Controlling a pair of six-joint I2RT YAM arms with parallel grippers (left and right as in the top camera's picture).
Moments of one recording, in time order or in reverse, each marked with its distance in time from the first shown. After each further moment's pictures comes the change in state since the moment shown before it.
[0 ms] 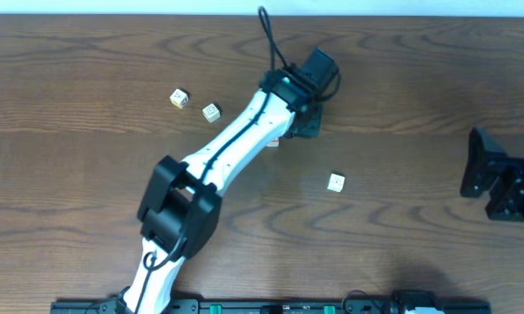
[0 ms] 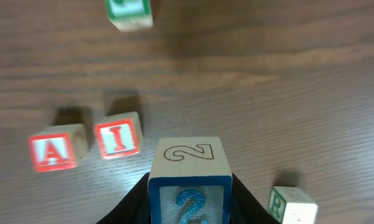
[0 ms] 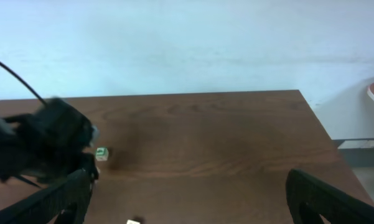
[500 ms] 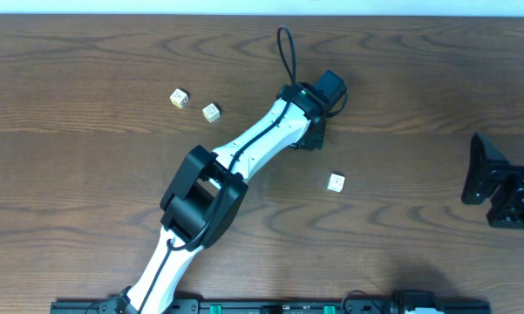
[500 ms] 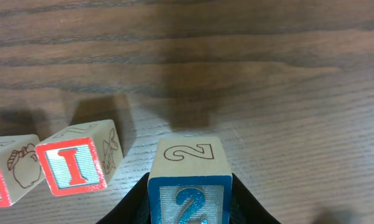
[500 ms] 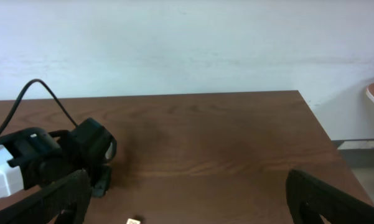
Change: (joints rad) left arm -0.033 0.120 0.000 0.039 -0.052 -0.036; right arm 0.000 -0.013 0.001 -0.010 0.000 0.000
